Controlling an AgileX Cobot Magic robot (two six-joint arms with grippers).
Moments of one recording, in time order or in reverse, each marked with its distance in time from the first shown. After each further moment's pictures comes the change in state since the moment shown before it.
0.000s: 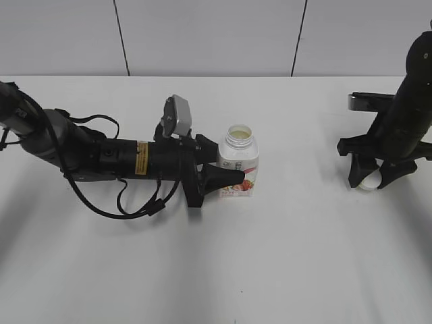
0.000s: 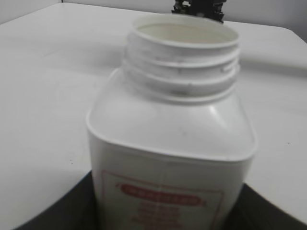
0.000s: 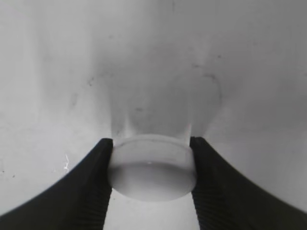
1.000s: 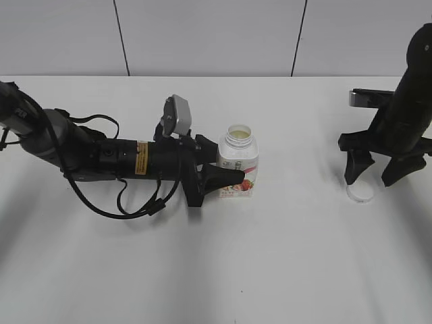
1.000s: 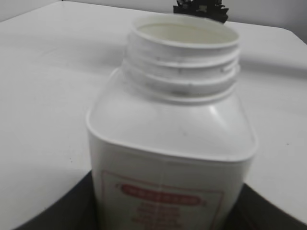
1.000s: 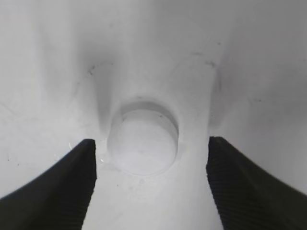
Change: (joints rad) left arm 0.000 0.000 0.000 0.004 0.001 -0.016; right arm 0.000 -0.001 -0.033 0.000 0.056 0.012
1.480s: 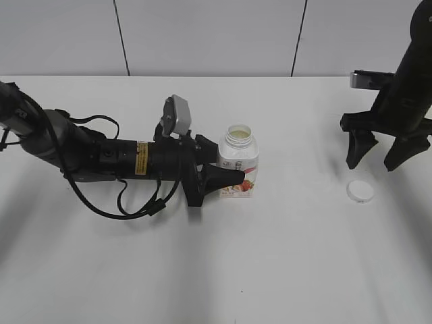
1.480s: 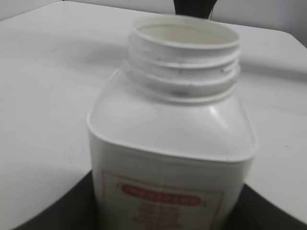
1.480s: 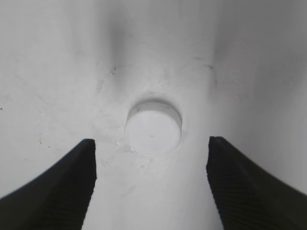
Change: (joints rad) left arm 0.000 0.001 0.000 -0.006 -0.007 -0.008; right arm 0.000 0.000 -0.132 0.003 0.158 0.003
